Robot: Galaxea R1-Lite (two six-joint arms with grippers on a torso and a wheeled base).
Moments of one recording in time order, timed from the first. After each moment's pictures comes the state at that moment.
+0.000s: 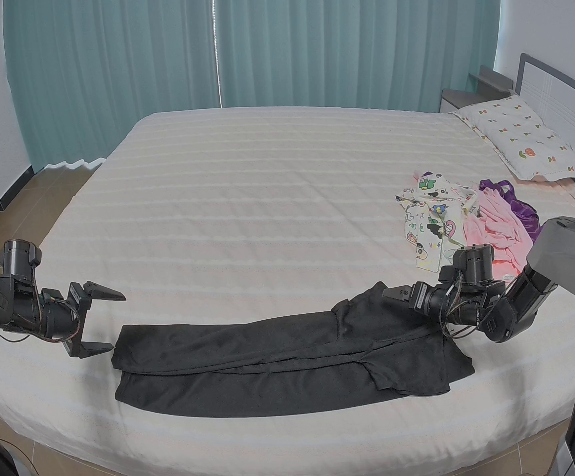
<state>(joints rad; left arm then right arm) 0.24 1.79 -0.70 -0.19 -0.69 -0.88 0.22 2.26 -0.88 -0.82 0.26 0.56</state>
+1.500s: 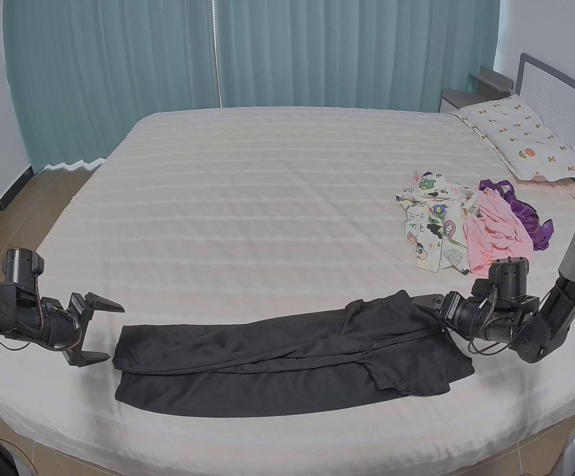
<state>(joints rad) 0.24 1.80 -0.66 -0.21 -0.61 -0.87 0.16 2.11 -0.58 -0.98 0.25 0.67</state>
